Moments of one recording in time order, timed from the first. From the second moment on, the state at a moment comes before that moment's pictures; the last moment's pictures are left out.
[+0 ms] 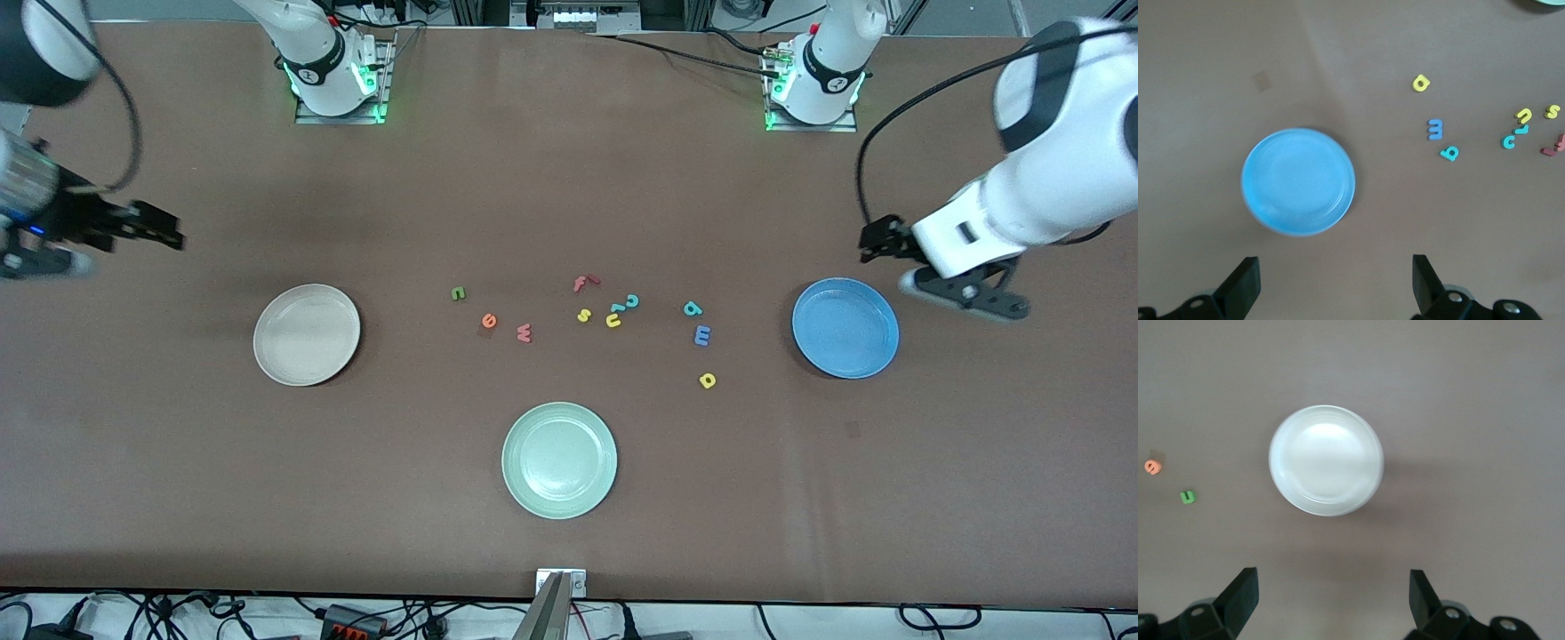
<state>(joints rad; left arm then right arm) -0.10 0.16 -0.06 -1.69 -0.04 1.73 0.16 0.08 0.09 -0.07 -1.76 0.01 1.75 -0.08</state>
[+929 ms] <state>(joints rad) -0.34 0.56 -0.07 -1.90 -0.04 2.43 -0.22 0.48 0.49 -0.06 -1.78 0.05 2.11 0.18</state>
